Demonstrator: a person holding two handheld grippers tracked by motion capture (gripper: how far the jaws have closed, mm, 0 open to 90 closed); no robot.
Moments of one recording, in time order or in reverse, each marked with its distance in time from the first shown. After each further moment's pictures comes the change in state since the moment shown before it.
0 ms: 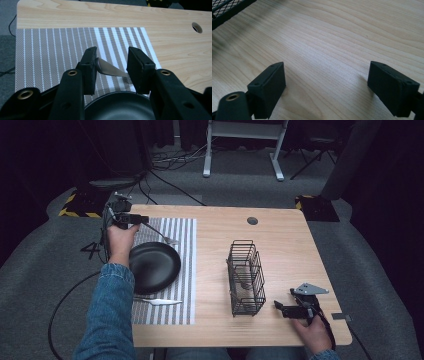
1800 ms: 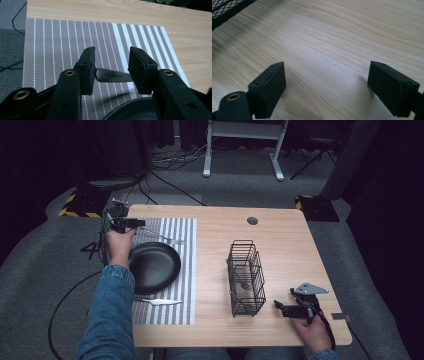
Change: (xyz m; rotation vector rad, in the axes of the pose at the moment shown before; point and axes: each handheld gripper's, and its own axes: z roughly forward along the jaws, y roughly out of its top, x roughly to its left) left arm 0.027 -0.011 0.027 0.014 0.048 -0.026; right arm 0.000 0.000 0.000 0.001 -0.007 0.009
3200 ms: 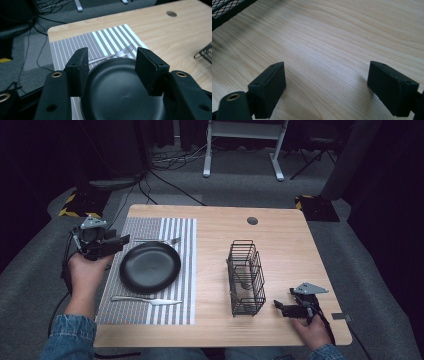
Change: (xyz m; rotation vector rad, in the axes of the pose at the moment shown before) left arm -0.055 -0.081 -0.165 -0.206 0.020 0.358; right arm -0.001 0.001 0.001 0.000 0.007 -0.010
